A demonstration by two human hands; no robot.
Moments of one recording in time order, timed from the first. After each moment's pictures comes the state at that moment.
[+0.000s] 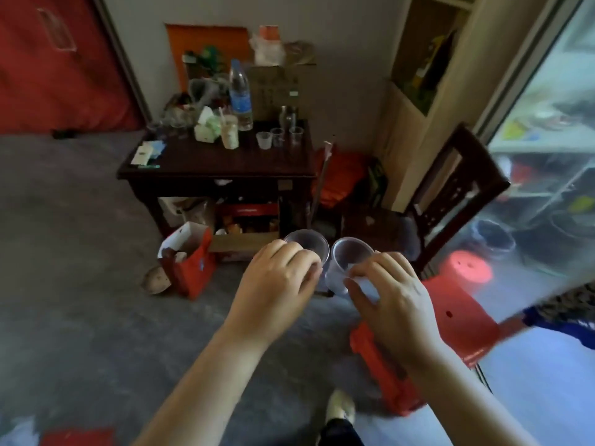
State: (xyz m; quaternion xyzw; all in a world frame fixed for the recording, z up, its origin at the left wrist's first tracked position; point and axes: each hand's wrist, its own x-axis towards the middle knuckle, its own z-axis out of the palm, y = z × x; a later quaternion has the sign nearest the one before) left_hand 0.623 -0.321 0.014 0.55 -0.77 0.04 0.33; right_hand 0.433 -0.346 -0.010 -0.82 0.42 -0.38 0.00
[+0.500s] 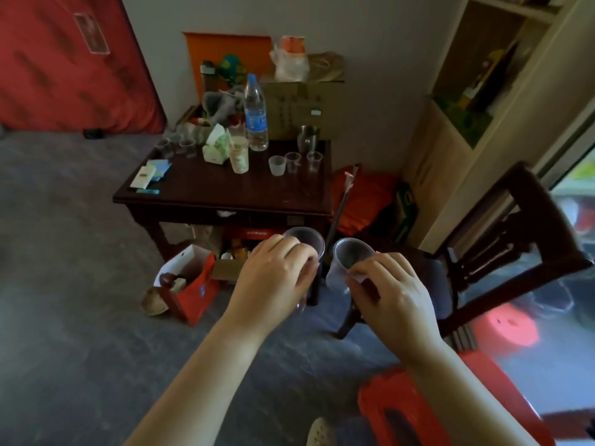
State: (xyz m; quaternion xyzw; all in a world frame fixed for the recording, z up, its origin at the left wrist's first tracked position) left_hand 0.642 -0.536 0.011 0.60 -0.73 0.06 0.32; right_hand 0.450 -0.575 -0.012 -0.84 0.39 -0.38 0.02
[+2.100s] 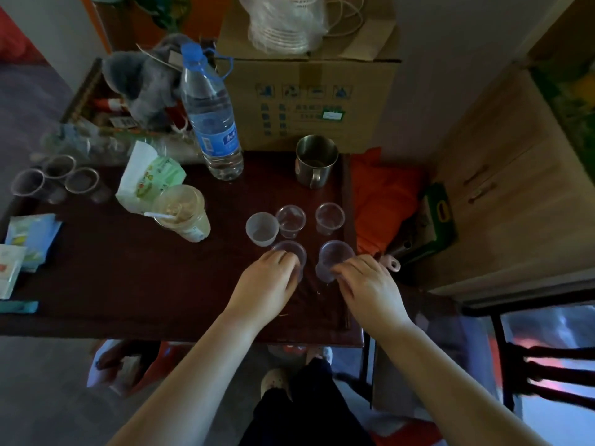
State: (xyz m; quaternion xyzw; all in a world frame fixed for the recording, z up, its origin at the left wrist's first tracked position) left_hand 0.837 -1.054 -0.138 0.63 -0.73 -0.16 0.21; right_hand 0.637 -1.092 -0.131 -0.87 0.45 -0.15 0.13
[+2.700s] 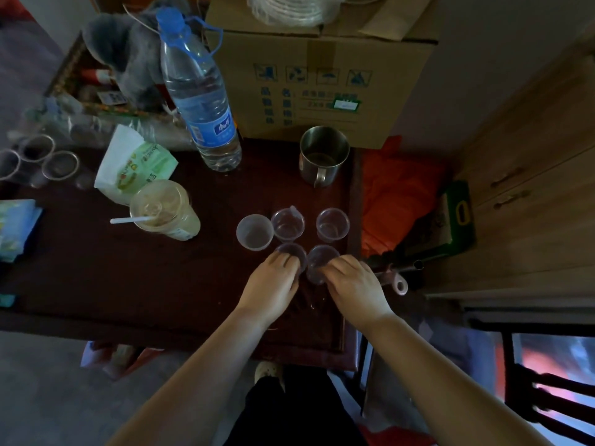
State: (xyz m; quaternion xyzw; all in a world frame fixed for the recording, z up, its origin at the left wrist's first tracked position) left_hand 0.818 -1.105 -0.201 0.67 -0.69 -0.20 0.17; right_hand 0.645 -1.159 -0.196 -0.90 0.39 -0.07 0.15
